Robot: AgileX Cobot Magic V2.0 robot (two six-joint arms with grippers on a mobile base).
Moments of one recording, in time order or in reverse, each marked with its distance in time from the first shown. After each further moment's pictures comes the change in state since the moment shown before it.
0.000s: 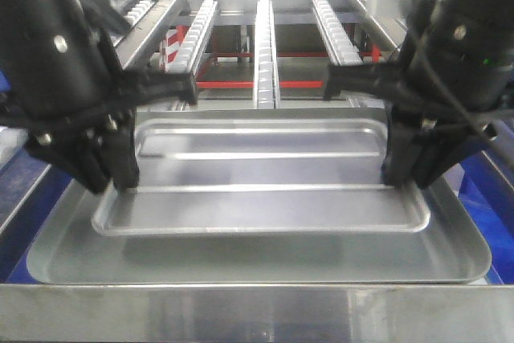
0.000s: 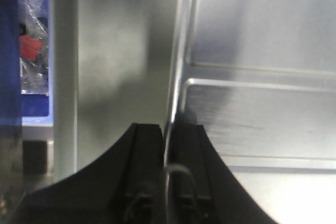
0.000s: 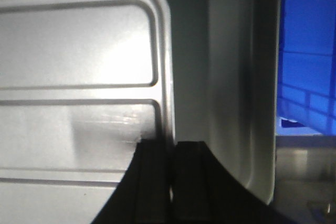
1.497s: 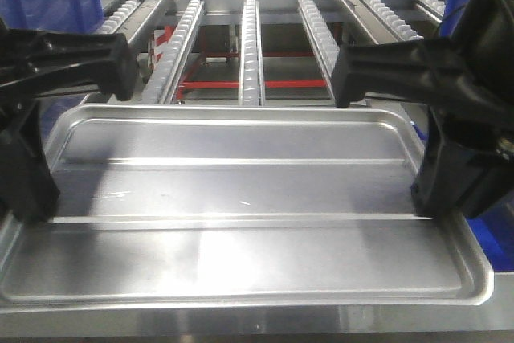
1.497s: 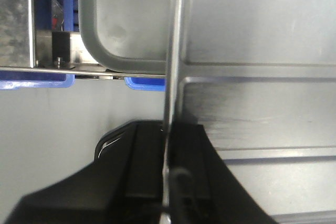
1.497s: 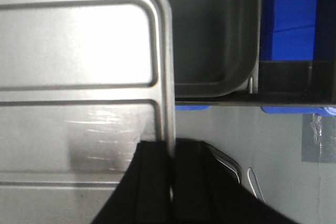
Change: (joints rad) left arm -0.337 -0.301 0.173 0.179 0.201 -0.364; right arm 0.354 -0.259 0.162 -0.252 0.110 0.408
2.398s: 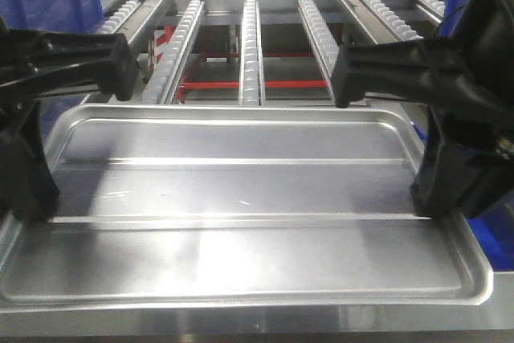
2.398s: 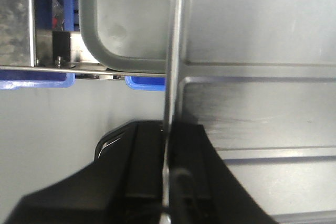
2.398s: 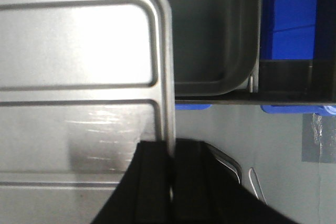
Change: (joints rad) left arm 0.000 0.000 0.000 0.002 0.000 0.000; right arm 0.000 0.000 0.000 0.000 -0.001 0.002
